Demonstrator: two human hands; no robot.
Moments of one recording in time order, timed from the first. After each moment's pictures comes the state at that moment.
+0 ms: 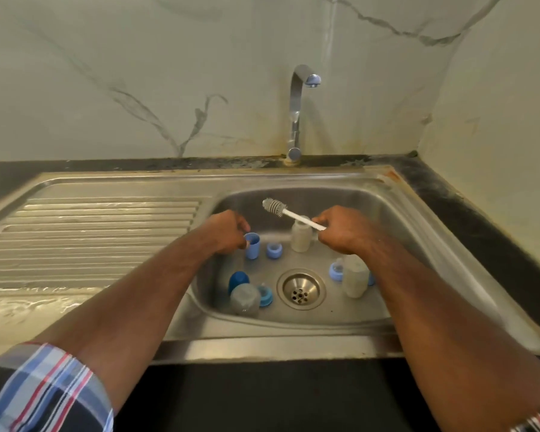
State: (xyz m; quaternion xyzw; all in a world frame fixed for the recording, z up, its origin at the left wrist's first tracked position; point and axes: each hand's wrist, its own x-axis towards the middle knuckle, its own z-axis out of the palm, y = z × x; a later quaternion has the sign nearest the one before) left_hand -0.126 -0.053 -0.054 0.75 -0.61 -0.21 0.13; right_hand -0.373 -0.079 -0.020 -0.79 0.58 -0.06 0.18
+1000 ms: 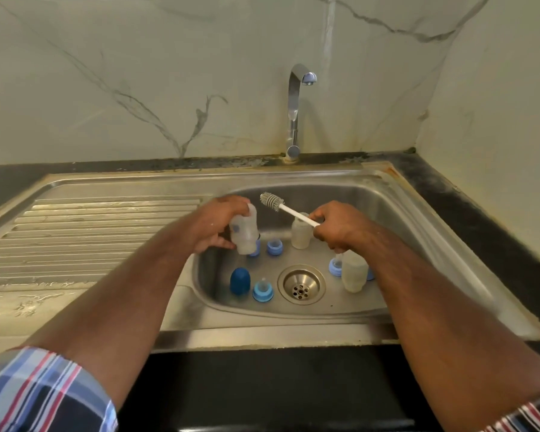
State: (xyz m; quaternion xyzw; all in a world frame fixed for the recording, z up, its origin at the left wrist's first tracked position) left_hand -0.133 -0.015 -0.022 0.66 -0.43 -0.47 0.40; right_hand -0.371 -0.070 -0.023 -0.77 0.57 -0.12 0.26
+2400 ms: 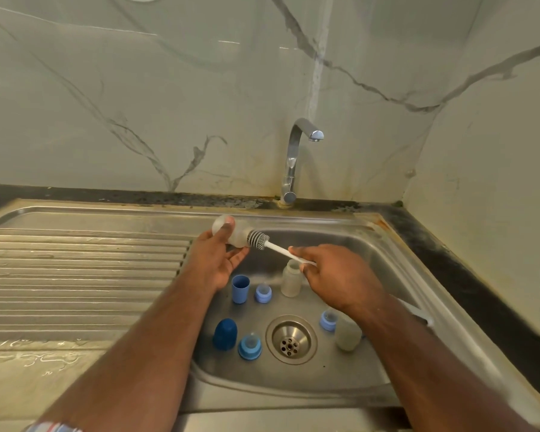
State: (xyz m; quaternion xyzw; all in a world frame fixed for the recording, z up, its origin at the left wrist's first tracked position) left_hand -0.135 -0.067 -0.039 0.45 -0.14 -0.54 0.69; right_hand -0.357 -0.057 -0.006 -0.84 0.52 -0.15 0.06
